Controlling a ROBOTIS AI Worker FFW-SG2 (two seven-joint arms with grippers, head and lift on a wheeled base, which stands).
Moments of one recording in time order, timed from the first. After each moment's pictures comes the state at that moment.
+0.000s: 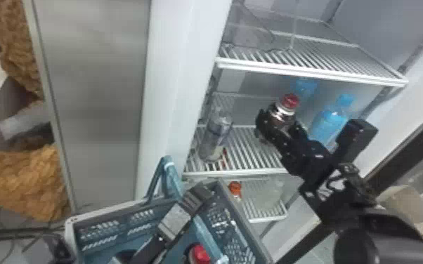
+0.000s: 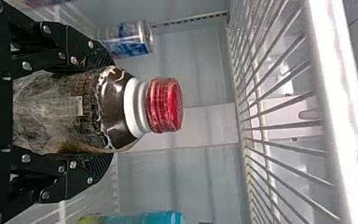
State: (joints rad) left arm 0.46 0.10 -0.37 -2.02 1.44 0.52 -0.55; right arm 0.26 -0.13 -0.35 -2.18 -0.32 0.47 0.30
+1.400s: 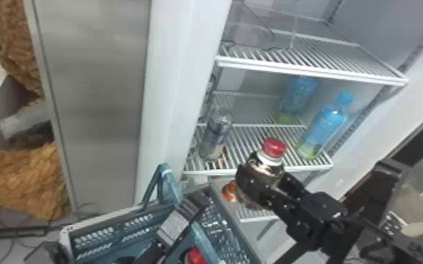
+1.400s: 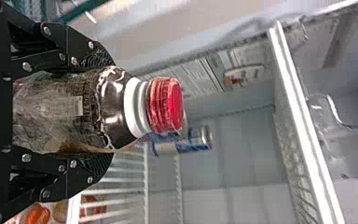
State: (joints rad) left arm 0.49 0.09 -0.35 -2.00 1.45 0.53 -0.54; right arm 0.67 -0.08 -0.41 -2.70 -0.44 0.82 0.43
